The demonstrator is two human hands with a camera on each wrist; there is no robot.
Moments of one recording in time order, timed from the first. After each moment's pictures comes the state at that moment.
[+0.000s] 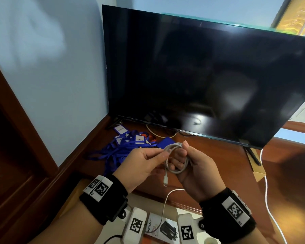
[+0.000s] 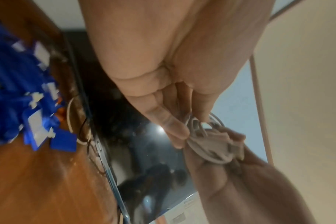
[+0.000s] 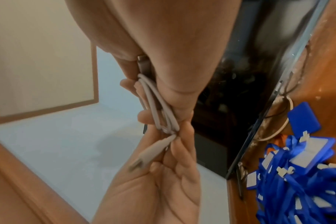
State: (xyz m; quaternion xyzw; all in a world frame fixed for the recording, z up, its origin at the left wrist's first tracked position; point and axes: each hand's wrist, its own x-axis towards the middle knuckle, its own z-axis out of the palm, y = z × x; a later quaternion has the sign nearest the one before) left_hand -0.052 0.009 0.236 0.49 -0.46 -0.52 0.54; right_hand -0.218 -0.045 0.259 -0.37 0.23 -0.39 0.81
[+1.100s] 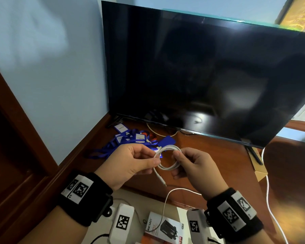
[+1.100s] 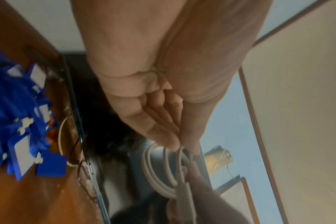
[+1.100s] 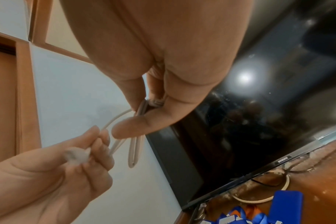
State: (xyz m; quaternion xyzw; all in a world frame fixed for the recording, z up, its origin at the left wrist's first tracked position) left_hand -0.027 0.023 0.247 0.53 -0.42 -0.52 0.53; right_hand -0.233 -0.057 0.249 -0.70 0.40 -0.33 0.50
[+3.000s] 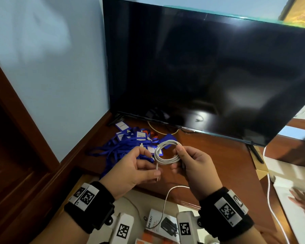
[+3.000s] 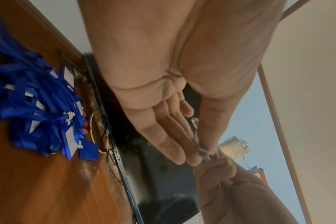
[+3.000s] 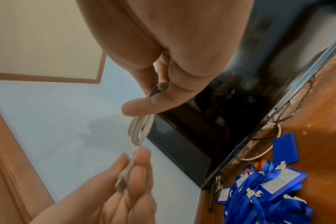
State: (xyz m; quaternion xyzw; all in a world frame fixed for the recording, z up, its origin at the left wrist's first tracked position) left_hand -0.036 0.032 0.213 0.49 -0.37 -0.58 0.54; right_hand -0.220 -0.049 0.238 -0.53 0.38 -0.41 0.64
